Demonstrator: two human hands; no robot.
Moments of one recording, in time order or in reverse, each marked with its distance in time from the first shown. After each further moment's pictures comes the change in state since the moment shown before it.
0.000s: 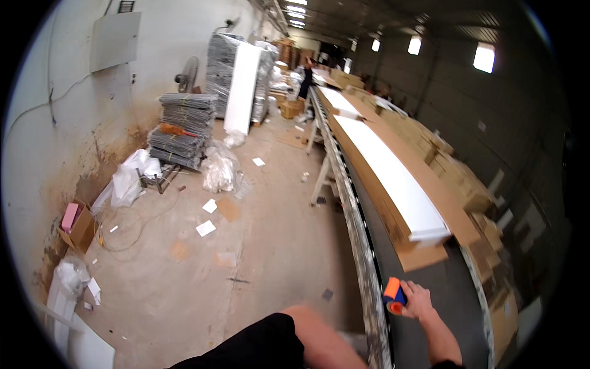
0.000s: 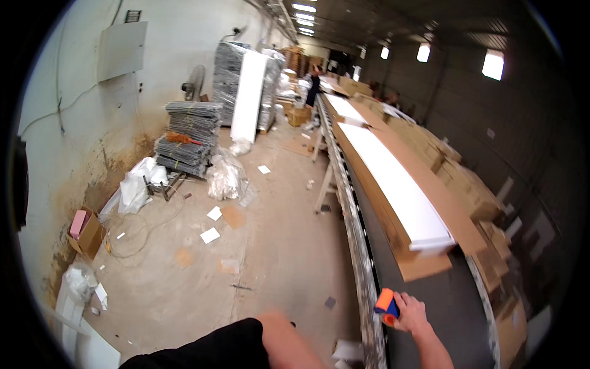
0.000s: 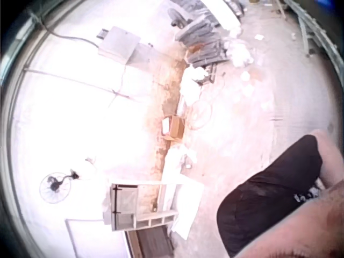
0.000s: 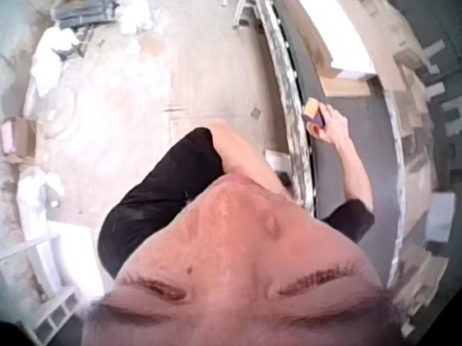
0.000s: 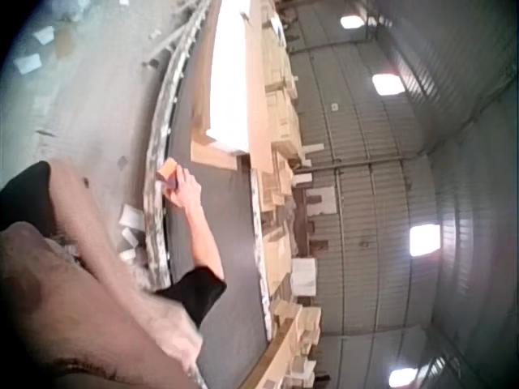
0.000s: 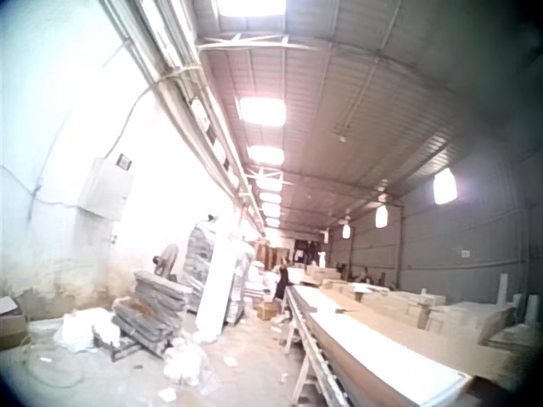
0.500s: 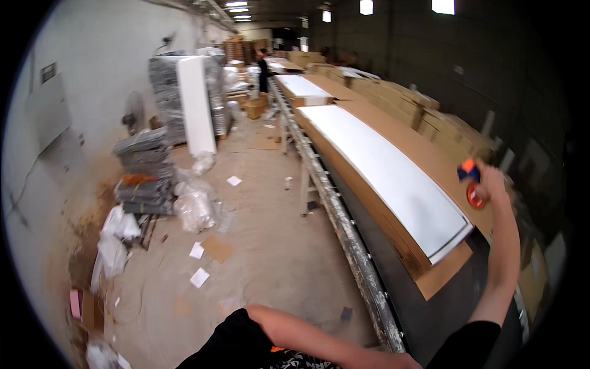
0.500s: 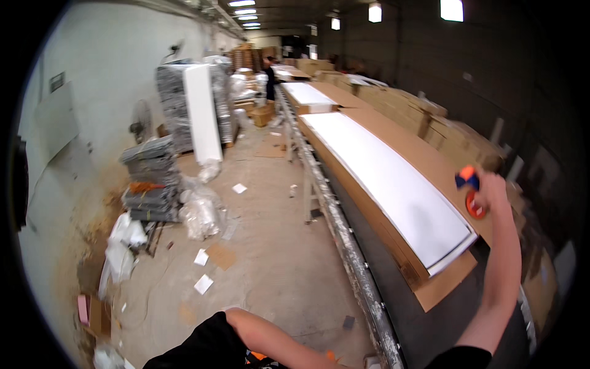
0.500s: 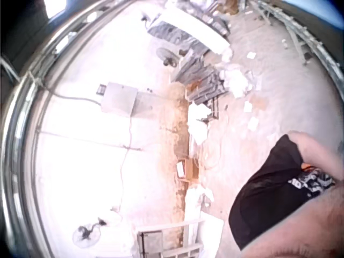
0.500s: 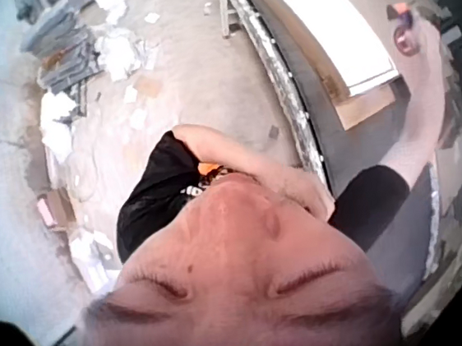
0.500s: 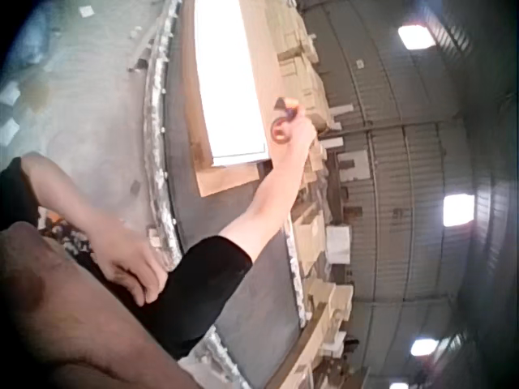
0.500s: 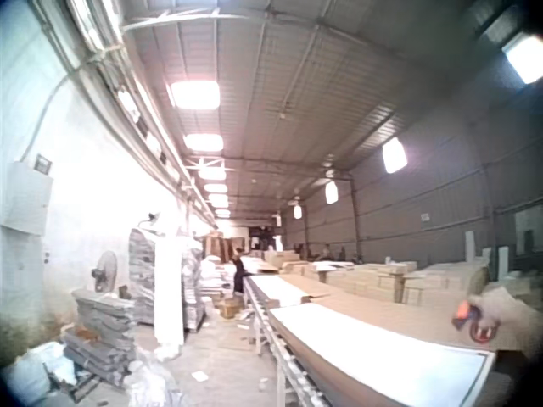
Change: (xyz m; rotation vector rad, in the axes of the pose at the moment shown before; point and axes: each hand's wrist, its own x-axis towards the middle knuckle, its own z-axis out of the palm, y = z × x) left_hand -0.134 -0.135 -0.267 -0.797 0.032 -0.153; right_hand 0.315 0.285 -0.131 -0.276 0.007 0.708
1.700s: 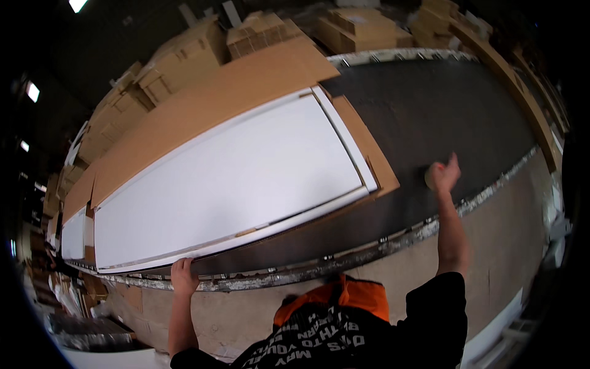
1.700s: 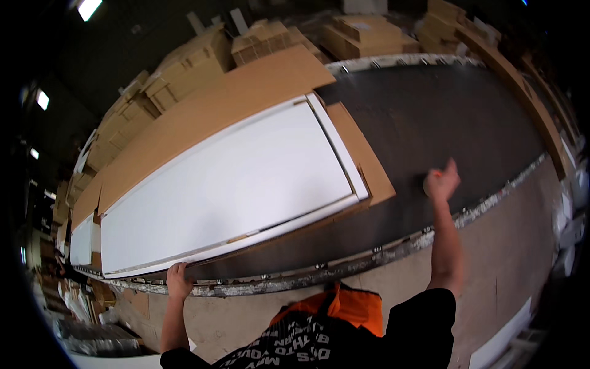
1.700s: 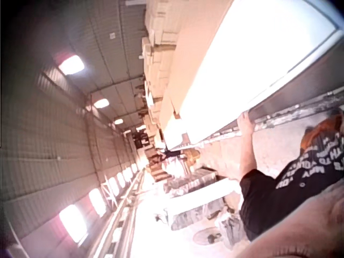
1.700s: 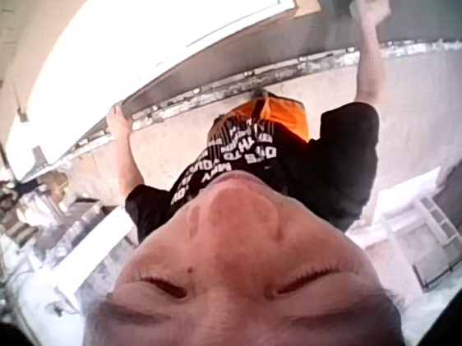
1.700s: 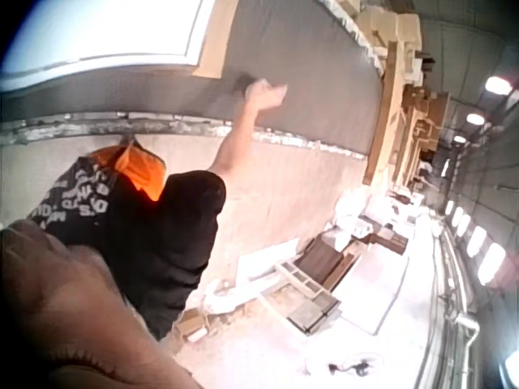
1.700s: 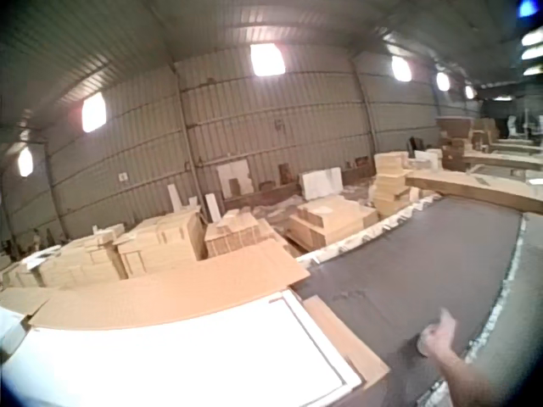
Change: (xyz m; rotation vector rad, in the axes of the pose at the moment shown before) left_hand -0.282 -0.051 -0.709 1.536 -0.347 -0.883; right_hand -0.325 -0.060 0.271 -0.092 0.480 1.717
